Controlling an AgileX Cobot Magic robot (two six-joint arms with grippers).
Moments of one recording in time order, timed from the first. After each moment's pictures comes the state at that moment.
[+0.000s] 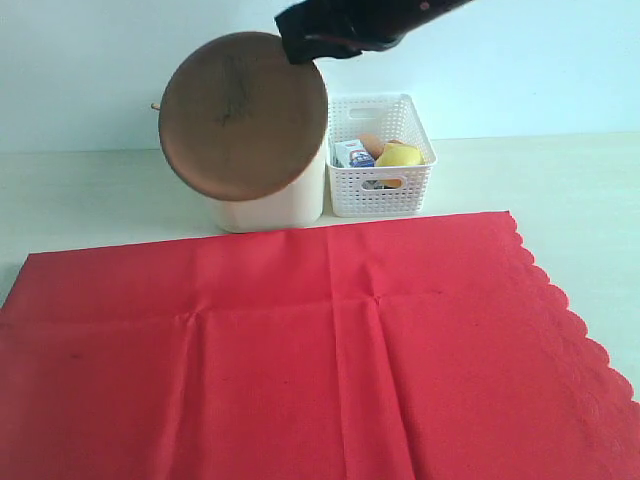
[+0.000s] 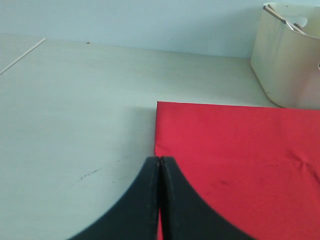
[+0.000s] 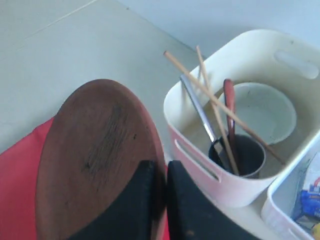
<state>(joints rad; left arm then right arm) 0.05 0.01 0.00 0.06 0.36 -0.13 0.45 1.76 -1.58 0.68 0.68 -0.68</state>
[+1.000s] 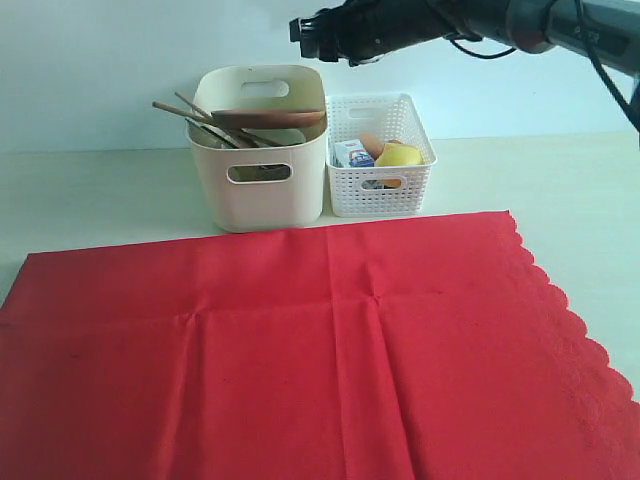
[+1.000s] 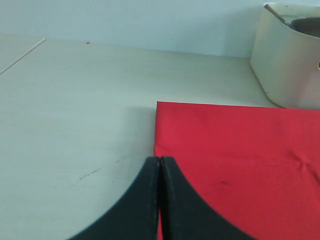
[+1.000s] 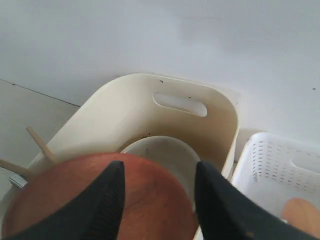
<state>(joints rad) 0.05 0.01 0.00 0.06 0.36 -0.13 0.33 2.33 -2.14 0.69 0.52 -0.50</state>
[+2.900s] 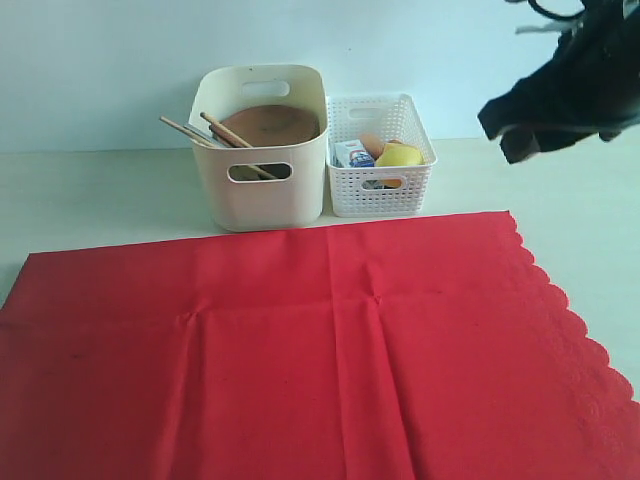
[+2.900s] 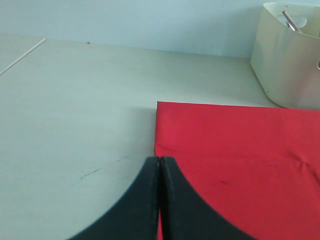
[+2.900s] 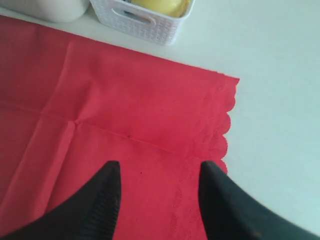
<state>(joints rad) 0.05 0.01 0.00 0.06 0.36 -0.13 0.33 1.43 -1.18 -0.05 0.87 0.01</state>
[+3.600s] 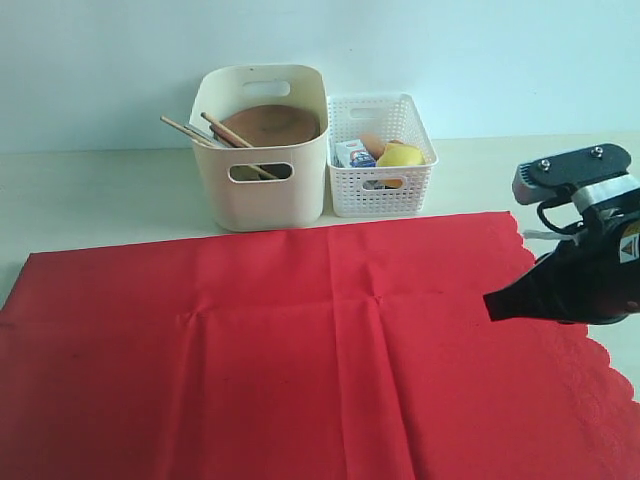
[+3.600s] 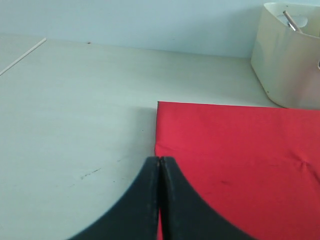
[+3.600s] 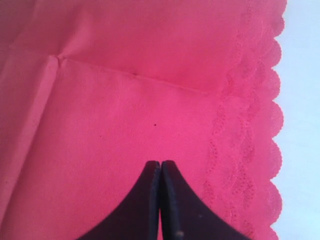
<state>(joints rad) 0.05 0.01 0.00 0.06 0.36 -0.13 0.33 1.37 -0.60 -0.05 0.30 0.08</state>
